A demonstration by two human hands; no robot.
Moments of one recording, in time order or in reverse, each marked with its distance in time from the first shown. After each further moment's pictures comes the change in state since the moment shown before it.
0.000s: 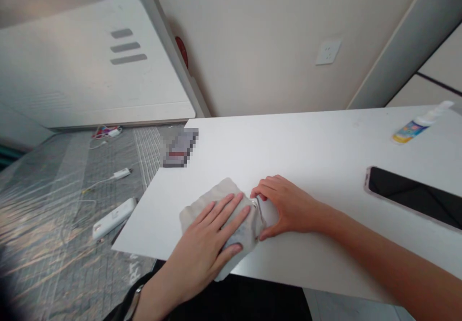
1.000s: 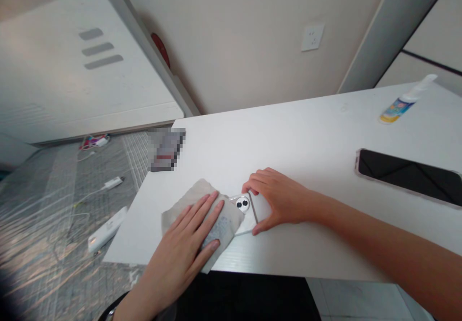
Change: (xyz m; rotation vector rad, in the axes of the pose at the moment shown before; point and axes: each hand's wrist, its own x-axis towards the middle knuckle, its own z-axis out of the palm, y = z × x) left_hand -0.025 -0.022 0.005 0.074 0.036 -0.067; right_hand 0.002 -0.001 -0.003 0.024 0.008 -0.011
